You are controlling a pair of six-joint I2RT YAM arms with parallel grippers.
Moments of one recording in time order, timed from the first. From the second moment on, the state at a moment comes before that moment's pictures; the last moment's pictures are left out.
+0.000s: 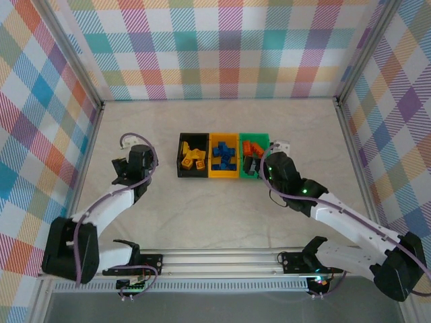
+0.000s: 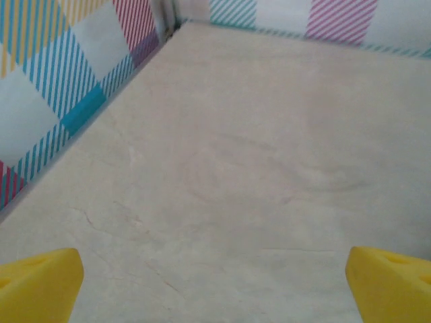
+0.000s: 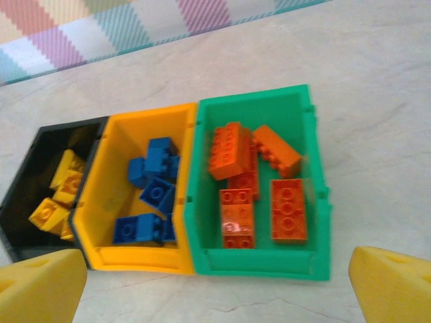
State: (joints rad) left arm -0.21 1.27 0.60 0.08 -0.60 -0.27; right arm 0.73 1.01 0.75 -0.31 0.43 0.59
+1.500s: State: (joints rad) left arm -0.08 1.57 0.41 0.71 -0.20 -0.11; right arm 0.04 1.52 0.39 0.70 0.09 0.07
